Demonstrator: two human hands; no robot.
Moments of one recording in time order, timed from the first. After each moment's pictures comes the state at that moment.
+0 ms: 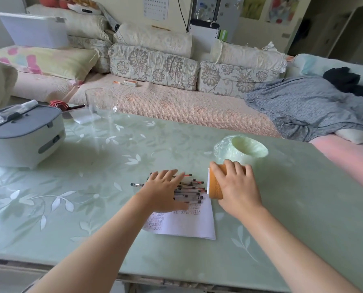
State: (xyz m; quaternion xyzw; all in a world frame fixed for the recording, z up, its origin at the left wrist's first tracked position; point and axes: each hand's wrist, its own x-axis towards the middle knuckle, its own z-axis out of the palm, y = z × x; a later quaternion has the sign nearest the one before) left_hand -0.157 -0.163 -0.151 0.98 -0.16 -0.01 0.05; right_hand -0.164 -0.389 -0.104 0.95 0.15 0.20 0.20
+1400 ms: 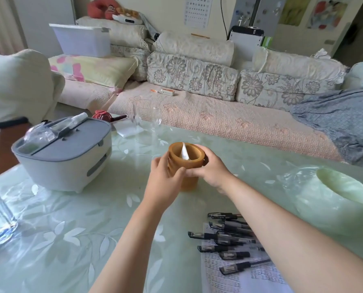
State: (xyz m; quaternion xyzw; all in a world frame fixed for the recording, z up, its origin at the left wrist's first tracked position) left_hand -0.091 -0.017 -0.131 0.80 0.06 0.21 0.56; right_hand 0.005 -0.159 -0.120 0.79 0.20 -0.07 -0.58
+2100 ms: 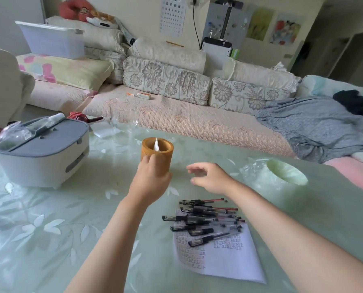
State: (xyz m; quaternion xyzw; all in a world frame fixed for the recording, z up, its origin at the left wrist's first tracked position) left_hand -0.110 -0.039 -0.122 0.88 0.03 0.20 0.42; right_hand -0.062 -0.237 -0.087 0.92 0.18 -0.08 -0.35
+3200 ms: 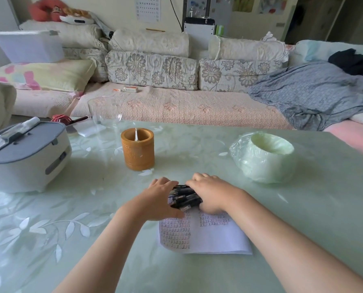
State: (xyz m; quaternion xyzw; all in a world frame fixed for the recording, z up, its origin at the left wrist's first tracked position) left_hand -0.142 -0.096 -0.144 0.97 -0.14 -0.08 0.18; right_hand -0.109 -0.288 -0.128 0.95 0.31 -0.06 0.06
